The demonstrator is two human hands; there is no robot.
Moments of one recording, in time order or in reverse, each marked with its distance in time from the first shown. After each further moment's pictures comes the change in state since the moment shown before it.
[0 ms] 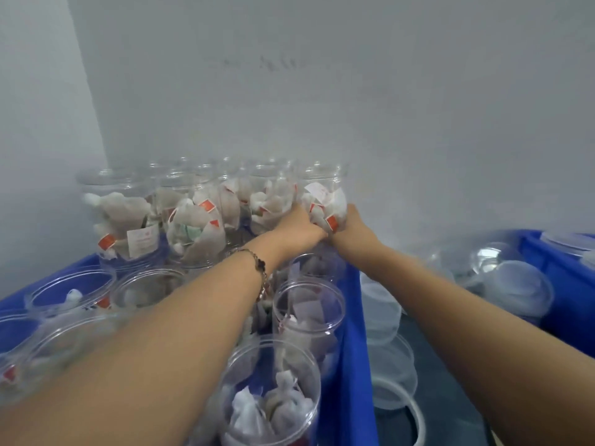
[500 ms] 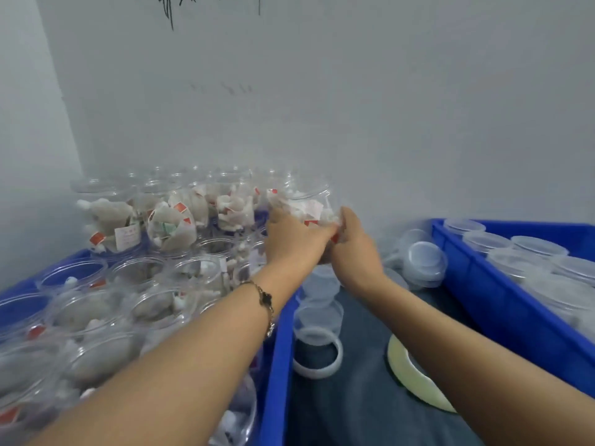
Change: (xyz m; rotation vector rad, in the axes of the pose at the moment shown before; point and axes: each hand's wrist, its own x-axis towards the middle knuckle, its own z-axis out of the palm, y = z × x) left_hand -0.106 0.084 0.058 -0.065 0.328 -0.146; right_hand -0.136 0.003 -0.069 0.005 0.252 -0.128
